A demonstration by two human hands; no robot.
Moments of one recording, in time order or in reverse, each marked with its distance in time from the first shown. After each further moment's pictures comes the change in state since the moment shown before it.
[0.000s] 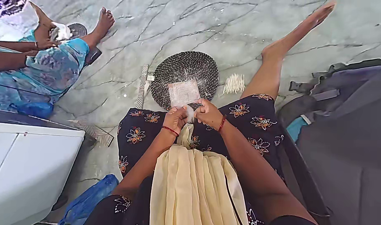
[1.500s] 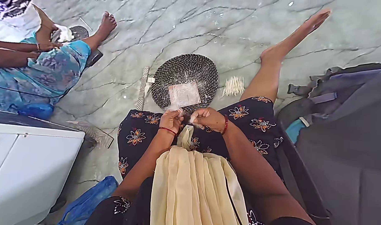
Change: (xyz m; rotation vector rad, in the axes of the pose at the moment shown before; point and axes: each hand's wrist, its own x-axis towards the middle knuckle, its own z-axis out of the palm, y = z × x) left_hand 0.008 0.005 -0.004 -0.196 0.173 -0.022; right_hand -0.001 0.013 -0.009 0.148 -0.235 -0.173
